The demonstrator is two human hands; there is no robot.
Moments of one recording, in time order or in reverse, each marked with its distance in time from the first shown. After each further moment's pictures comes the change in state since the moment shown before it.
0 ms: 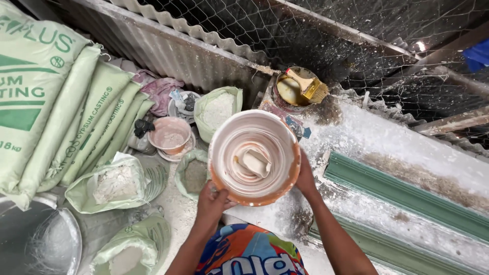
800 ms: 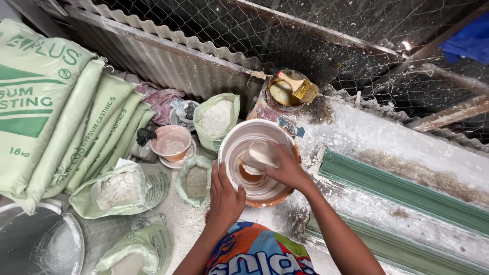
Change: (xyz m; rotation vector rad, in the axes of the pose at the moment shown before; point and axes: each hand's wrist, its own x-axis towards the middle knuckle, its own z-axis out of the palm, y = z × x) left_hand 0.017 -0.051 0.035 1.164 0.155 0.793; right_hand -0.013 -0.110 -0.019 -0.339 -0.340 -0.036
